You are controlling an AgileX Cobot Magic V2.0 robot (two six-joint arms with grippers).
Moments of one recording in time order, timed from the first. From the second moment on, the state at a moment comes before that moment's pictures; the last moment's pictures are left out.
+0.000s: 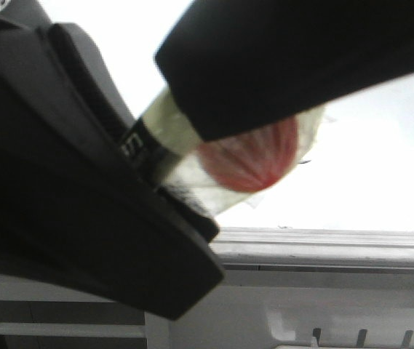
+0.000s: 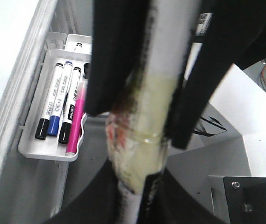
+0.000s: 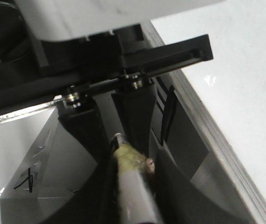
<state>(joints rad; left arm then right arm) -0.90 1.15 -0.73 -0.92 0.69 1.22 1.23 0.93 -0.73 -0.12 0.44 0.11</state>
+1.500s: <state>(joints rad) -0.90 1.43 -0.73 -1.68 0.06 1.17 1.22 0.39 -0.78 -0.33 0.82 0.24</state>
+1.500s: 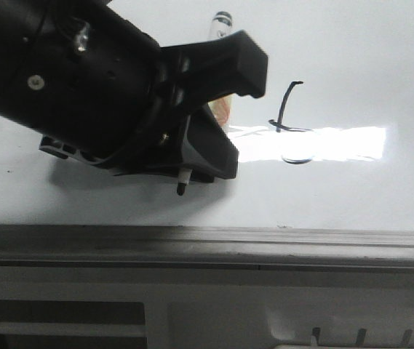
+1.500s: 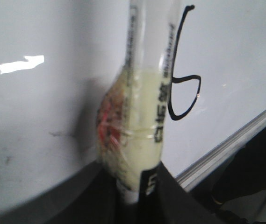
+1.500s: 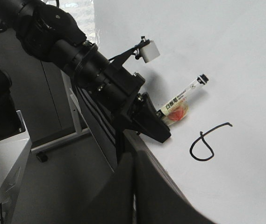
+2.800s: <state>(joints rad) -0.93 1.43 -0.75 -1.69 0.01 1.17 1.22 0.39 -0.78 -0.33 0.79 0.24</state>
